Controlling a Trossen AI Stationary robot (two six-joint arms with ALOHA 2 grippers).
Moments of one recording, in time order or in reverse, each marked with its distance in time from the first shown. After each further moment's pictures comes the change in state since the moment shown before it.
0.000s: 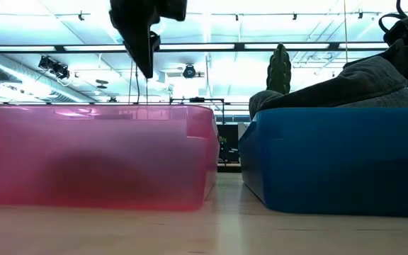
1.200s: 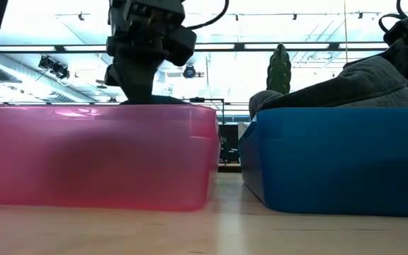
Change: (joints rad) left arm -0.067 0.136 -0.106 0.200 0.124 -0.492; right arm 0.000 0.000 0.000 -0.001 0.000 0.000
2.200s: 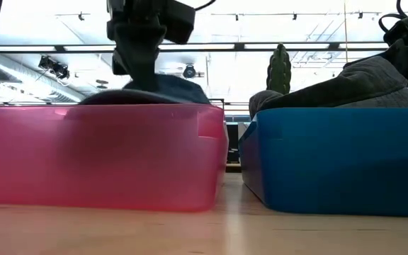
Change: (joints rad) left arm -0.005 -0.071 0.000 0.024 -0.004 0.116; right arm 0.000 0.000 0.000 0.000 0.000 0.000
